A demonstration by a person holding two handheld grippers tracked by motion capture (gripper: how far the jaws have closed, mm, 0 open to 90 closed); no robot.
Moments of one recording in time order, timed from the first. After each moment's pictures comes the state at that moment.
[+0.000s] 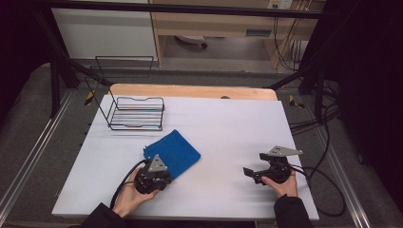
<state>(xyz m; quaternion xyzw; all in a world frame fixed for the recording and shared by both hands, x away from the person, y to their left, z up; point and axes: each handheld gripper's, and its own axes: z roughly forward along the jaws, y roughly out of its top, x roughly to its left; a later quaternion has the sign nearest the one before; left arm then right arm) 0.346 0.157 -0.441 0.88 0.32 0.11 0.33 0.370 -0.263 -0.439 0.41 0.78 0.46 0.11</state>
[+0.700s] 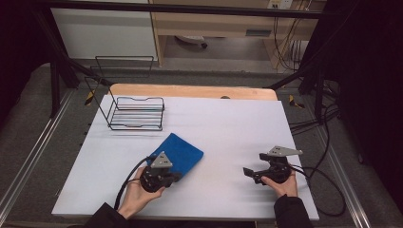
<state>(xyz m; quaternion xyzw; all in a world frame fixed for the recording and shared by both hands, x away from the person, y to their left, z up) 0.342 0.129 -0.421 0.87 0.31 0.06 0.39 0.370 -0.263 -0.439 0.41 0.78 0.46 0.11</state>
